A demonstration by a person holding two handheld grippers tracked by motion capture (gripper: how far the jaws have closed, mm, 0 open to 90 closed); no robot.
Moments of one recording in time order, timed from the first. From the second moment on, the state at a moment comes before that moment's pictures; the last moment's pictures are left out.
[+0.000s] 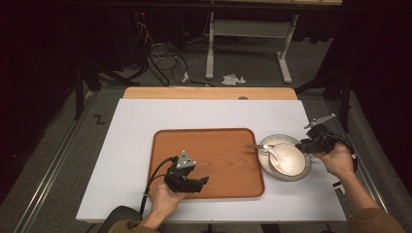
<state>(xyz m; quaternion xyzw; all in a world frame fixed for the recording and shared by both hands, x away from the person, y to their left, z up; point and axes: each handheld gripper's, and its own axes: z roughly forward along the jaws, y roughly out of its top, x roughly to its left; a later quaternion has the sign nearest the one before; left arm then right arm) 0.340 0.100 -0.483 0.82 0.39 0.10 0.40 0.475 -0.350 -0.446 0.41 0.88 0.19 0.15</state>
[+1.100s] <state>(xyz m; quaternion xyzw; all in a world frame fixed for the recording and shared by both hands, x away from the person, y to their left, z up) 0.339 0.098 -0.484 0.82 0.39 0.10 0.40 0.483 -0.344 -0.446 0.42 0.88 0.18 0.15</state>
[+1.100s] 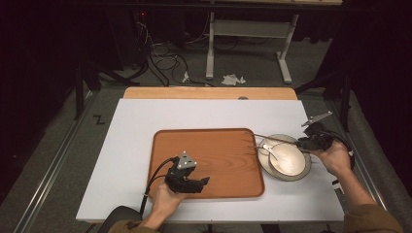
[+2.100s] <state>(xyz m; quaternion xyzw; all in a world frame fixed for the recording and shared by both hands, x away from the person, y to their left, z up) 0.340 0.097 -0.485 0.82 0.39 0.10 0.40 0.485 -0.341 -0.450 0.37 0.90 0.17 0.17</state>
